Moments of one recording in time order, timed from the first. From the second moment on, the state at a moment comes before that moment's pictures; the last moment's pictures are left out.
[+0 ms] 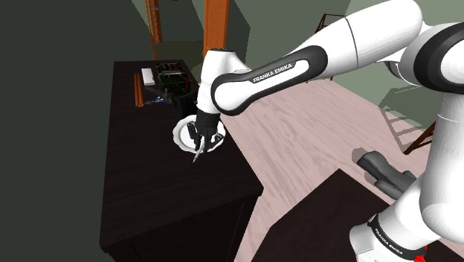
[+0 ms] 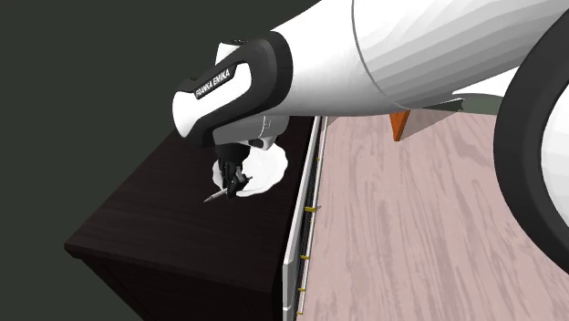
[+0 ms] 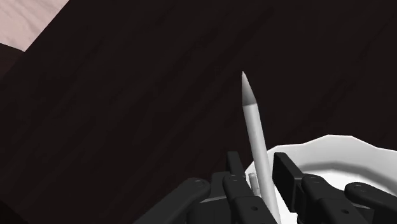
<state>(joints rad) 0.10 0.44 0.45 -1.80 0.01 2.27 1.60</state>
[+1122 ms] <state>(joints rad) 0.09 0.37 0.46 -1.72 0.03 2.11 1.60</state>
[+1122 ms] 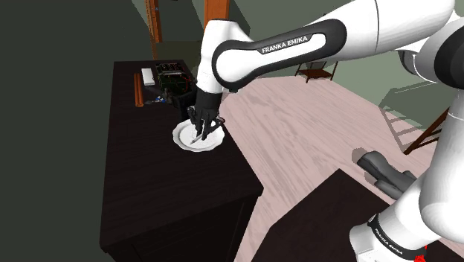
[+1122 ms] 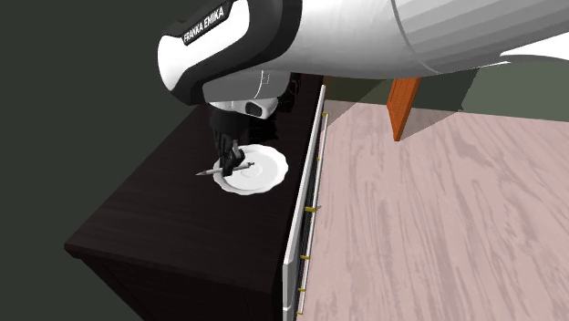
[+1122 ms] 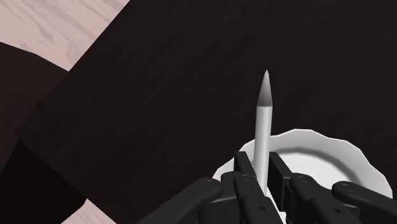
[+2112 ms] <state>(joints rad) 0.02 0.49 0.41 -1.59 0.01 2.07 1.47</state>
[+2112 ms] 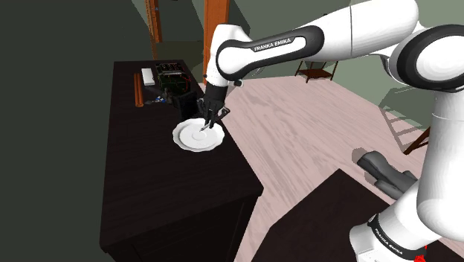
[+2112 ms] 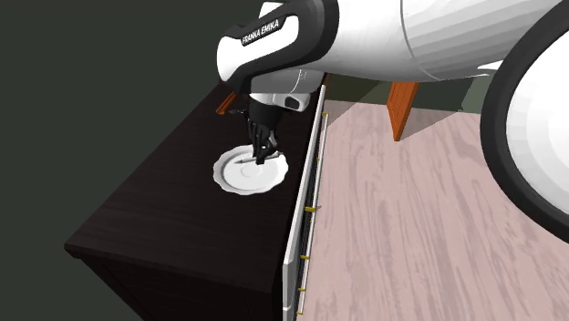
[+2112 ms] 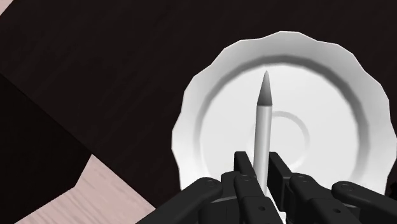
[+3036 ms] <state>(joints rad) 0.02 0.53 0.40 -1.64 0.00 2.16 1.46</state>
